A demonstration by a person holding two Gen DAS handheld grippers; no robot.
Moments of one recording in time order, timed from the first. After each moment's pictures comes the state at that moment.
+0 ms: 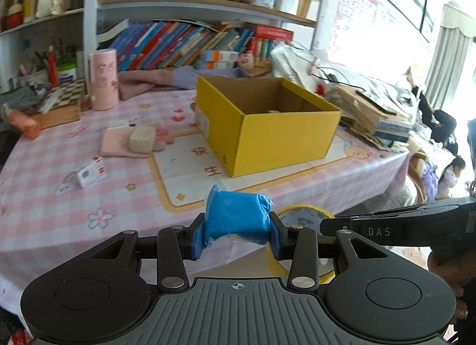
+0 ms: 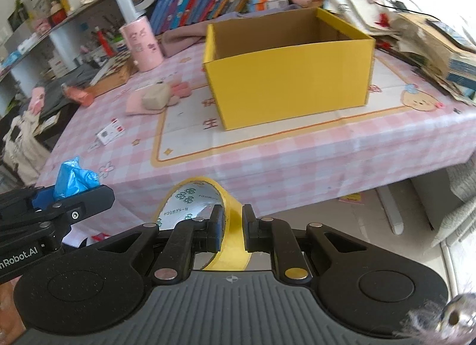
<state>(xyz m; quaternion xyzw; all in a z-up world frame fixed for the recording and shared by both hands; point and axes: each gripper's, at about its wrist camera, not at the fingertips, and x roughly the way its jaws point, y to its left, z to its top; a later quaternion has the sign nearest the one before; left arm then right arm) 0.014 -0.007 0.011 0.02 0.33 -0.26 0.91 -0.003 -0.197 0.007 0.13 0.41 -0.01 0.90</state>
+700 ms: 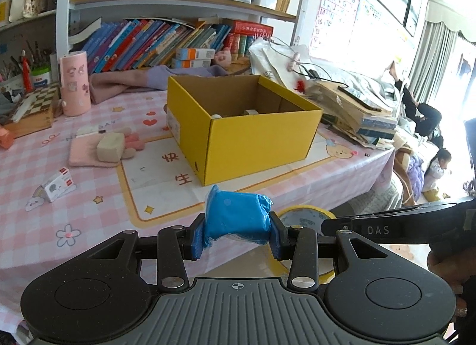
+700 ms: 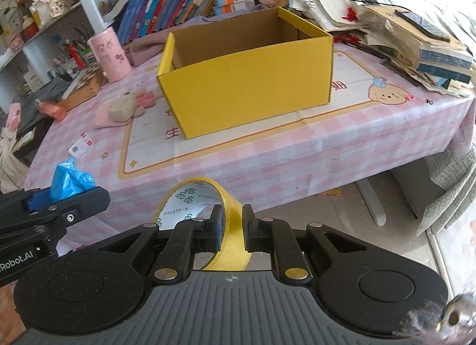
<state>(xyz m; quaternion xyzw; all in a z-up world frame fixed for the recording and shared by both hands) 0.034 -0.039 0.008 0.02 0.33 -0.29 0.90 -0.001 -0.230 0.007 0.15 0.41 -0.06 0.90</state>
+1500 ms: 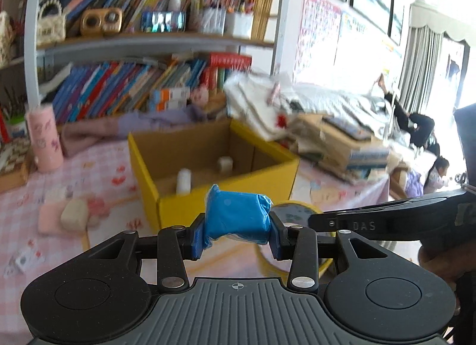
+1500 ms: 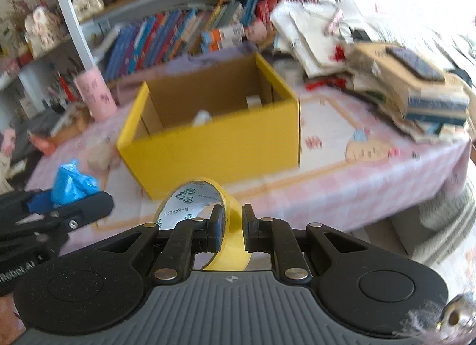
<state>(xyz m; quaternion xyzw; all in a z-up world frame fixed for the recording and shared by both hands) 0.065 -0.120 0.048 0.03 0.26 -0.30 0.92 0.033 -0.305 0.042 0.13 0.35 -0.06 0.93</state>
